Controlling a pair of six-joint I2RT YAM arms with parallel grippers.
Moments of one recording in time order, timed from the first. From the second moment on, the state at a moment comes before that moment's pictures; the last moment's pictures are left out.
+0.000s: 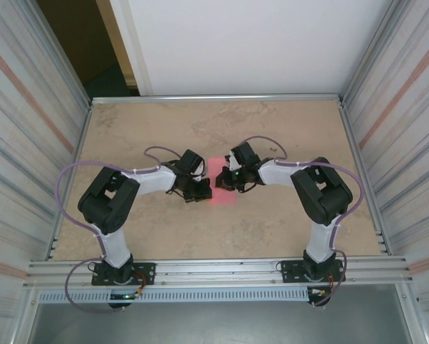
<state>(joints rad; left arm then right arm) -0.62 1.81 0.98 -0.34 0.41 -0.69 0.61 1.87 1.02 -0.12 -0.52 0.77</state>
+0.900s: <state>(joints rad) -0.62 1.79 0.98 -0.30 0.47 -0.71 0.60 1.91 0.99 -0.09 -0.53 0.78</state>
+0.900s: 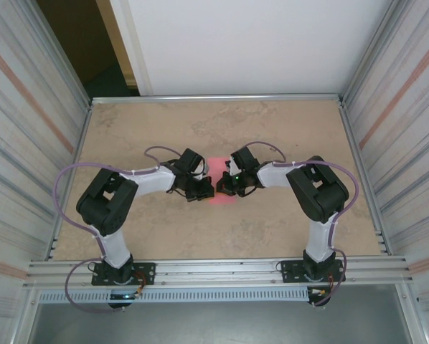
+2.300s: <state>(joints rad) -0.57 1.80 1.06 -0.30 0.49 -0.73 0.44 1.68 0.87 -0.16 -0.45 0.84</state>
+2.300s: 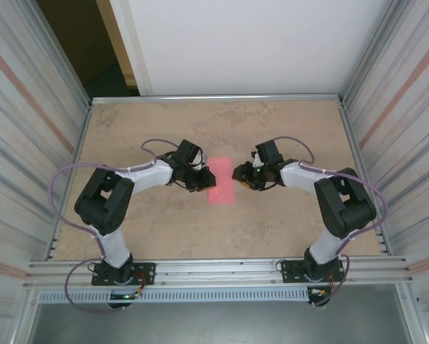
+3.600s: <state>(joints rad) -0.53 1.91 1.10 -0.30 0.48 -0.77 0.50 1.84 0.89 0.00 -0.52 1.01</state>
